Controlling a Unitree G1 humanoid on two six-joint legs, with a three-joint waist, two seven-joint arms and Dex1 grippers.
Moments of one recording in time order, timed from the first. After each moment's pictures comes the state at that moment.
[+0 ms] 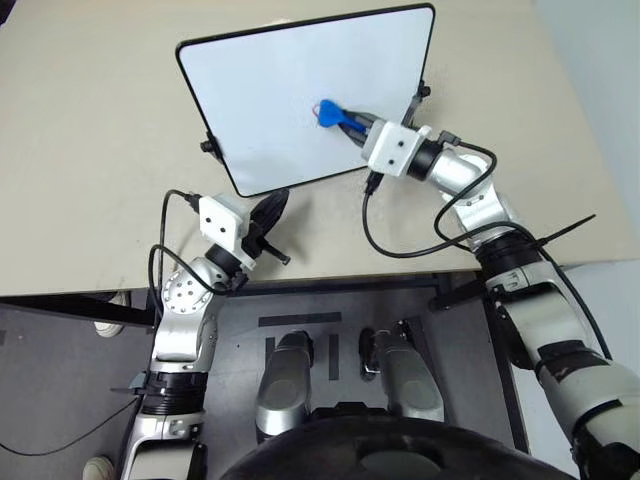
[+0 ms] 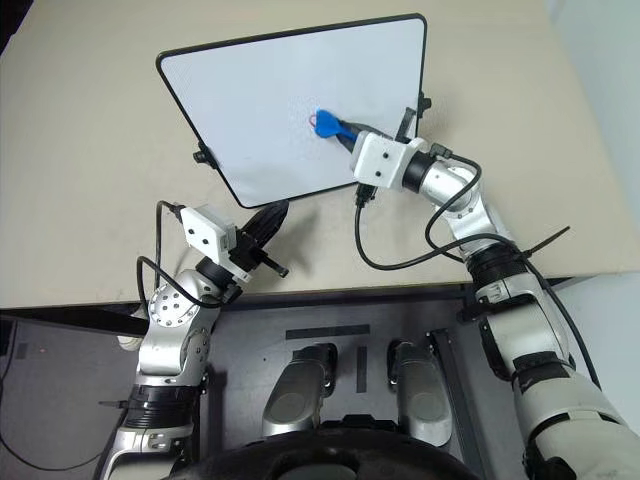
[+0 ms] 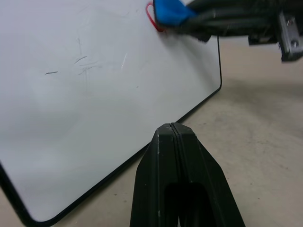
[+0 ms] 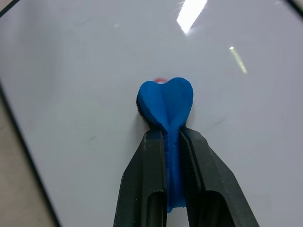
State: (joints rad) left arm -0.01 0.31 0.03 -0.13 -0.27 -0.04 -0.56; right arm -0.78 -0.32 0.30 0.62 -0.27 -0.56 0.52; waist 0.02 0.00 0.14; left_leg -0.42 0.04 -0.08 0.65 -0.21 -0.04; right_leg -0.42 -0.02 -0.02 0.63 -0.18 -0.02
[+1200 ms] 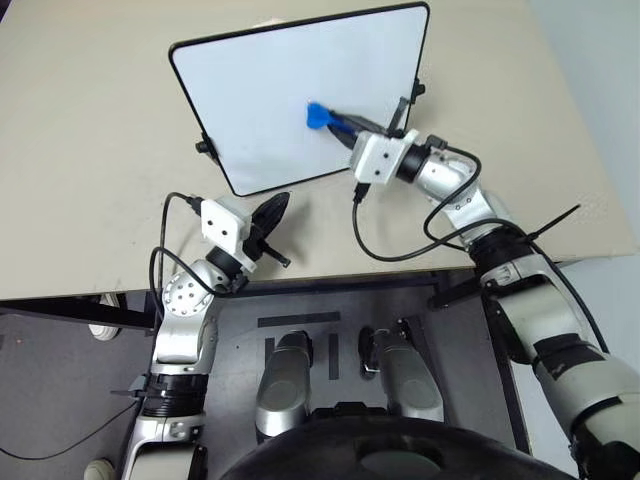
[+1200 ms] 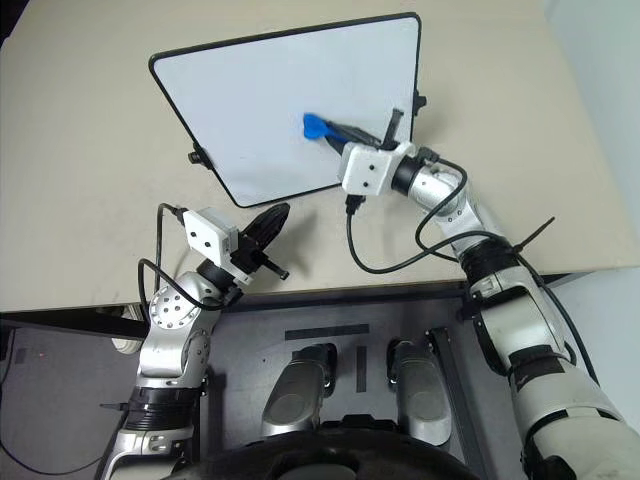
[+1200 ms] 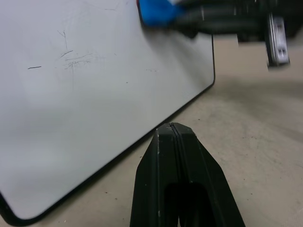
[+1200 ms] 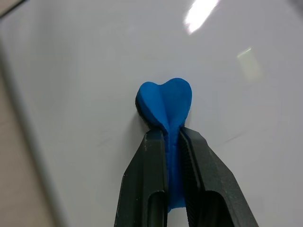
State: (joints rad) left arm -0.01 0.31 0.03 -0.13 -0.25 -0.04 -0.56; right arm -0.85 -0.30 0.32 0.68 -0.36 -0.68 0.35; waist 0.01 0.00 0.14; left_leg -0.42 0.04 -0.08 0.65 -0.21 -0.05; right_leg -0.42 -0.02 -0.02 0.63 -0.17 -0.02
